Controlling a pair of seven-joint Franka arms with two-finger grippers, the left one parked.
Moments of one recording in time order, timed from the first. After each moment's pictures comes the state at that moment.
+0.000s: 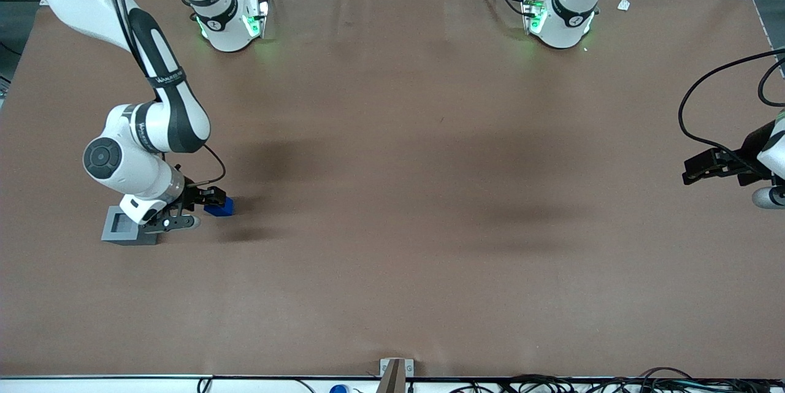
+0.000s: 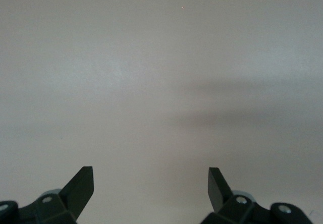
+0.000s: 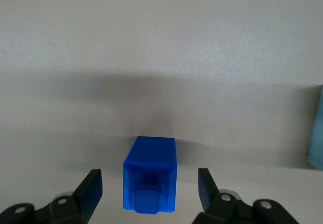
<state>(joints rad) 0.10 0.41 -0.04 -2.00 0.08 2.39 -0.10</state>
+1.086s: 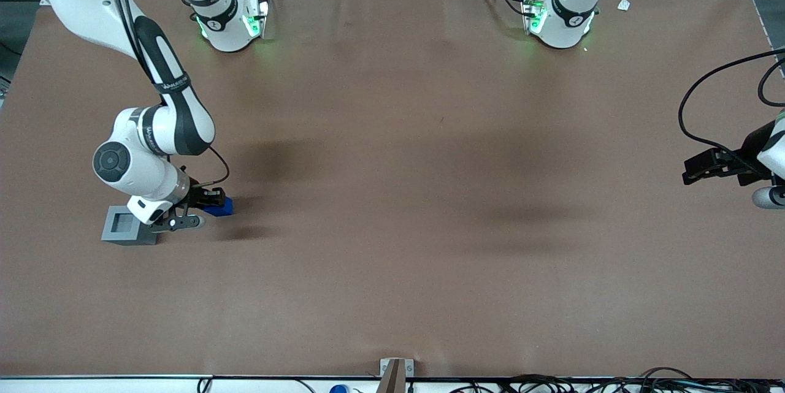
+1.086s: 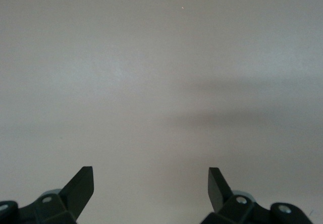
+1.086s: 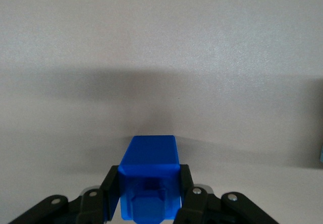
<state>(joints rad) 0.10 0.44 -0.04 -2.01 0.09 2.41 -0.10</state>
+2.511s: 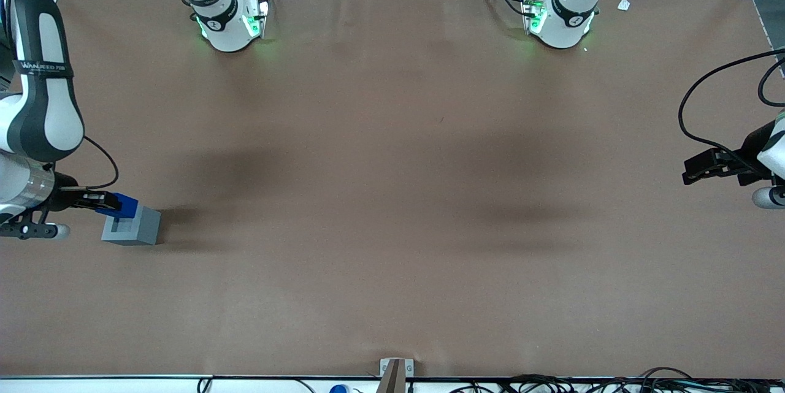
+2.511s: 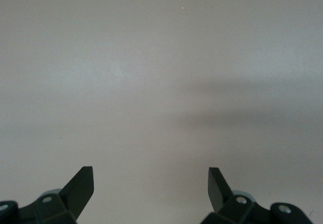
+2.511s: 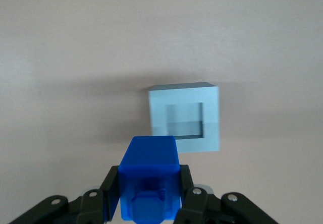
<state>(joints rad) -0.16 0.38 -0.06 -1.70 0.03 2.03 -0.18</state>
